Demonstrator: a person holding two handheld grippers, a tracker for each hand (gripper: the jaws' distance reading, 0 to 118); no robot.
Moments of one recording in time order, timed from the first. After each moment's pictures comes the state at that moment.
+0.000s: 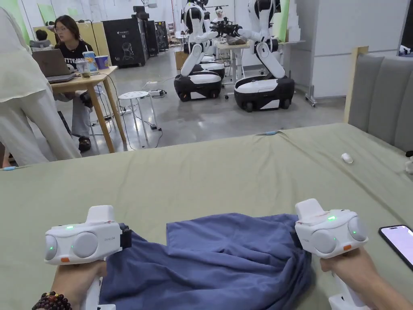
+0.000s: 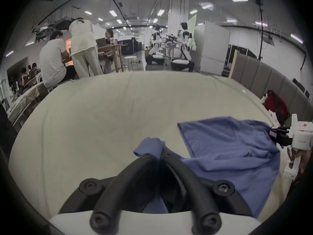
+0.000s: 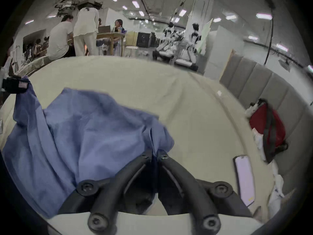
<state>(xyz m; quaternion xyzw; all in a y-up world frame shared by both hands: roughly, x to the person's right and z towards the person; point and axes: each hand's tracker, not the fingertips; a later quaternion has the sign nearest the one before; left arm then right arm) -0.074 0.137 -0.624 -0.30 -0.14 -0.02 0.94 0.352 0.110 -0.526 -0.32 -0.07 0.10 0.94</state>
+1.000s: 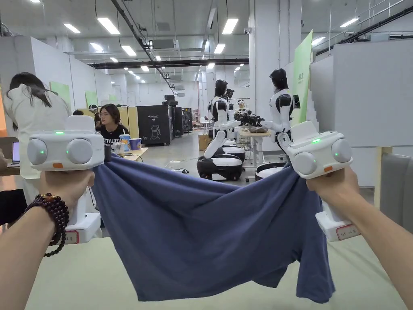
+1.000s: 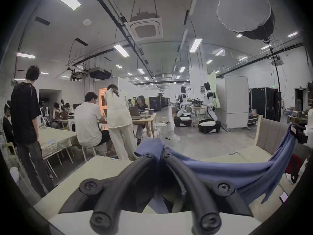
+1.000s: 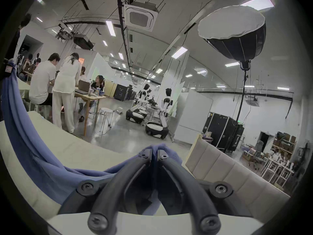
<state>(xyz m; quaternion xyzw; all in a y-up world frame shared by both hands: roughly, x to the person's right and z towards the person) -0.123 0.451 -0.687 -0.04 0.00 -0.03 1.00 0.299 0.423 -0.651 -0.07 -0.16 0.16 0.97</state>
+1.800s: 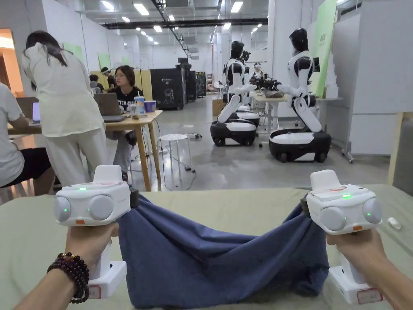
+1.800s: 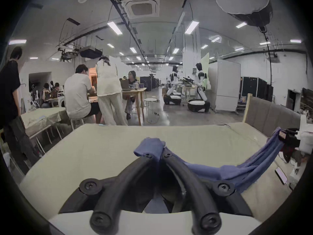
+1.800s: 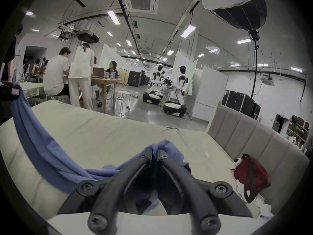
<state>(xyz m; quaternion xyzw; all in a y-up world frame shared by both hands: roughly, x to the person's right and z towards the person) -0.130 0.280 -0.610 -0.14 -0.06 -0.01 0.99 0.284 0.254 -0.560 -0.16 -0.08 0.11 0.98</state>
